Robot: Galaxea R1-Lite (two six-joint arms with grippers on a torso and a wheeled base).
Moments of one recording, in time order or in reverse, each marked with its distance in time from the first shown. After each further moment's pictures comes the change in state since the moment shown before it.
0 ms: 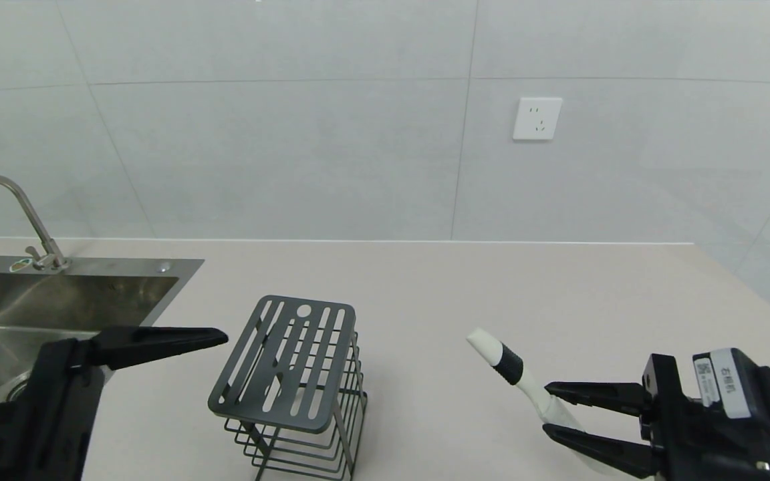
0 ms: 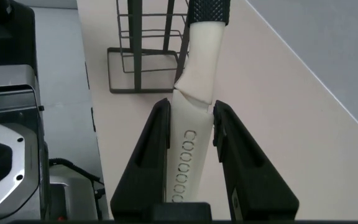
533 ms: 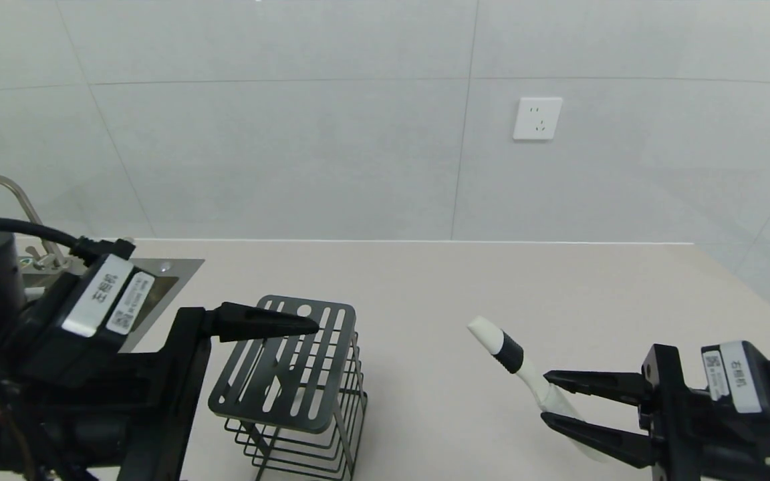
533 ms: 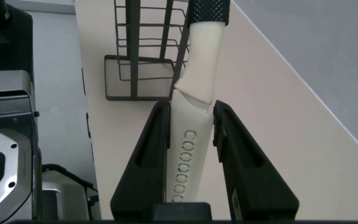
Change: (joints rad) left arm -0.137 0.256 -0.147 -0.008 0.001 0.005; right arm 0.007 0.003 -0.010 -0.043 0.001 -0.004
